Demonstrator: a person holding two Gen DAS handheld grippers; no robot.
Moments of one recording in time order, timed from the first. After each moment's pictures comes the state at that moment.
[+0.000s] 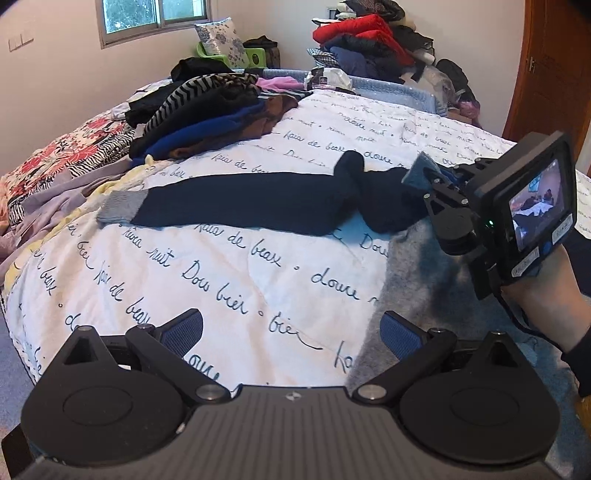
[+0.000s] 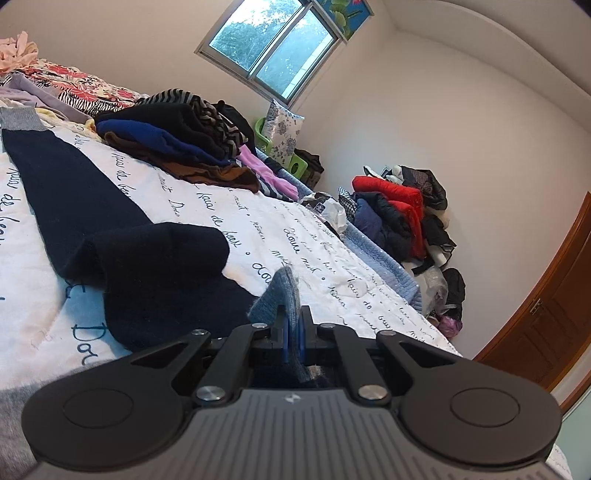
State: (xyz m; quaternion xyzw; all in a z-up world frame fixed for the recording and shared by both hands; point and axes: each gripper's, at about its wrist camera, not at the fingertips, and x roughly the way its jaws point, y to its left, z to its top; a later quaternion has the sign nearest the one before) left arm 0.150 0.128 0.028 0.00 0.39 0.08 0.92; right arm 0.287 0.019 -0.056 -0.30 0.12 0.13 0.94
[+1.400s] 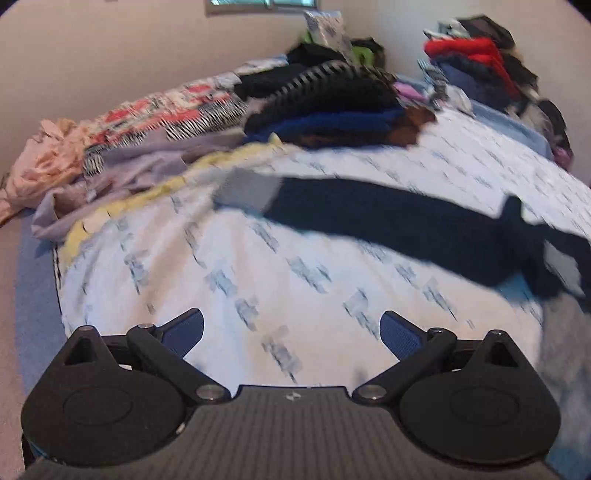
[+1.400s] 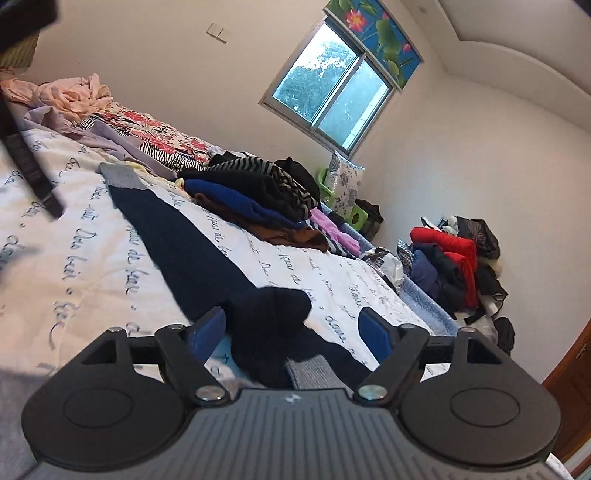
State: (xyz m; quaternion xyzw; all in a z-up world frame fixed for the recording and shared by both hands) left arm 0.181 0.253 0.012 -0.06 0.37 0.23 0.90; right arm 0.190 0.014 -0.021 -0.30 0.07 0.24 0.92
